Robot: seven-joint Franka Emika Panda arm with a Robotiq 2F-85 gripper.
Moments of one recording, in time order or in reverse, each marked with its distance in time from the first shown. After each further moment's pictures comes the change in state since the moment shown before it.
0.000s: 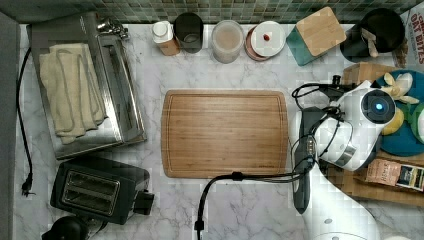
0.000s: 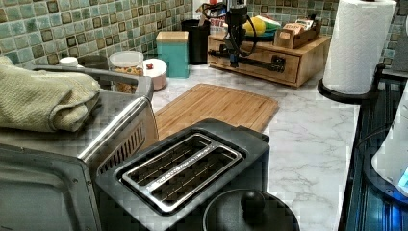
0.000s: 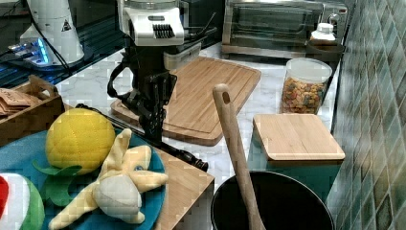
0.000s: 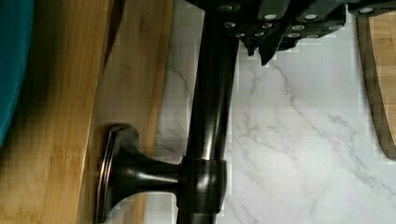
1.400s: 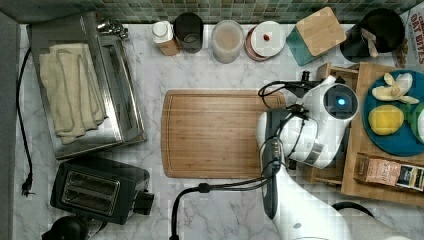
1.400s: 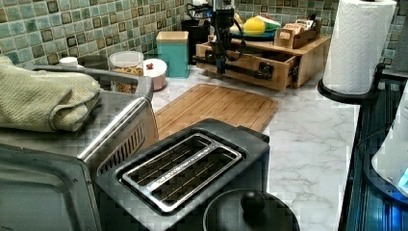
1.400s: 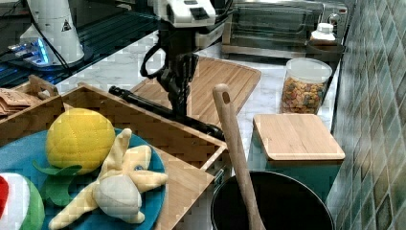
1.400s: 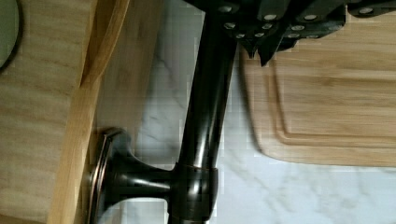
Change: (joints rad) arm 0.105 -0.076 0.011 -0.096 0.069 0.000 0.031
